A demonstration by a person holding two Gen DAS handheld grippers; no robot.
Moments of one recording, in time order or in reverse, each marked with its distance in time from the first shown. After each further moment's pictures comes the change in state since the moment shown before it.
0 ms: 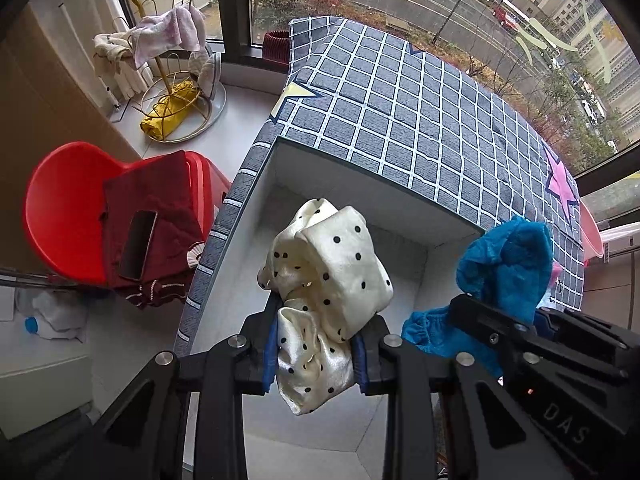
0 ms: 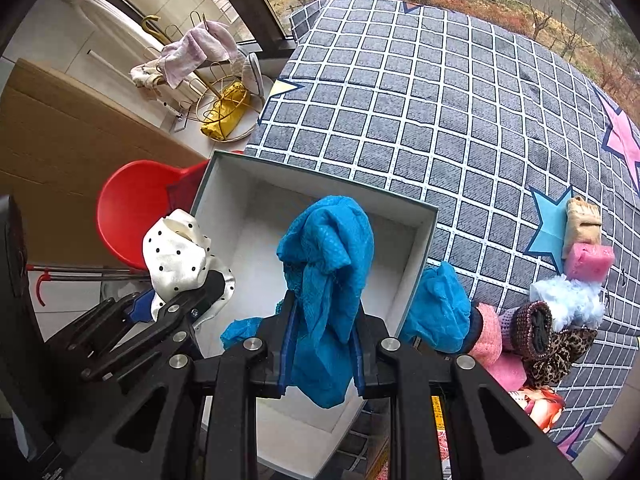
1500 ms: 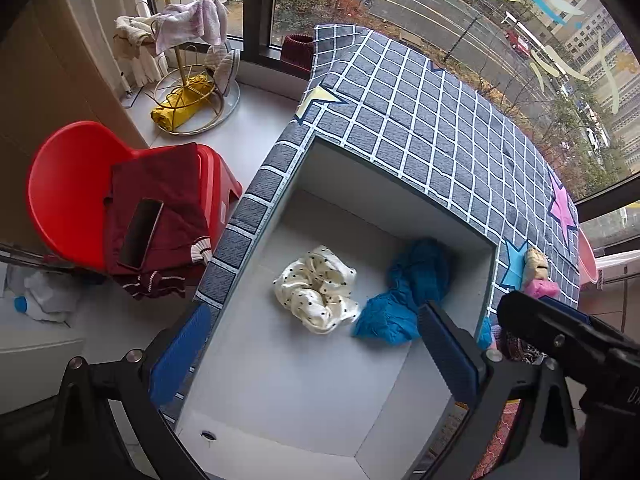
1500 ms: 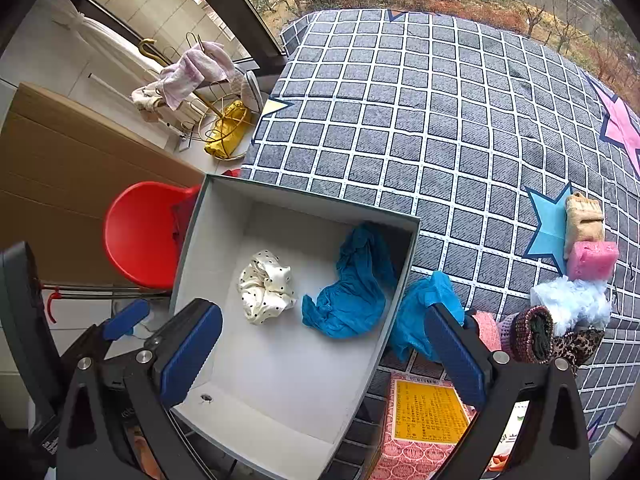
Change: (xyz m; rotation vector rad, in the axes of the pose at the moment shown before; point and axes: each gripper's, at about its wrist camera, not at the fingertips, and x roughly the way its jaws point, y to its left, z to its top) left arm 0.001 0.026 -0.014 -0.088 -0.031 -0.001; right arm -0.009 -0.020 -0.001 0.047 -0.063 0.047
